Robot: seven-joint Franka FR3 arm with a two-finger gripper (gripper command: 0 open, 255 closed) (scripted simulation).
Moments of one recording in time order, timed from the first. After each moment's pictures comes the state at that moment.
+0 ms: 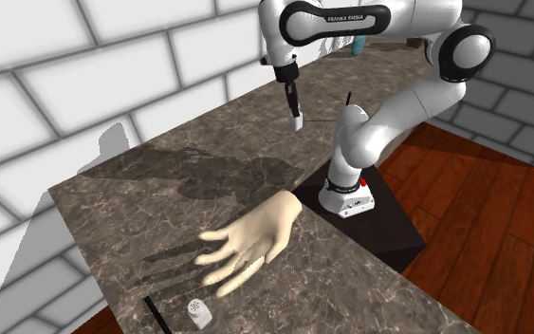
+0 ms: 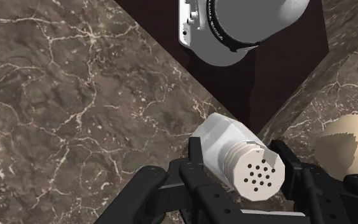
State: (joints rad) arm -0.22 -0.87 -0.35 -2.52 -0.16 1.36 -0.22
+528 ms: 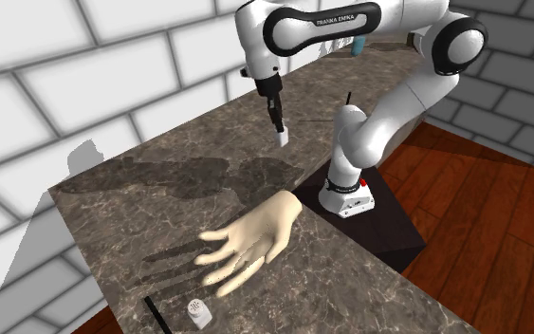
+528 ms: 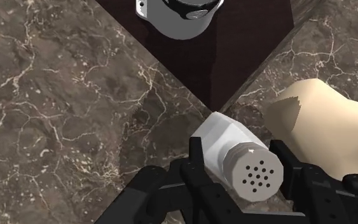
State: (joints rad) arm -0.12 -0.76 -0.20 -2.49 0.02 1.45 -0.05
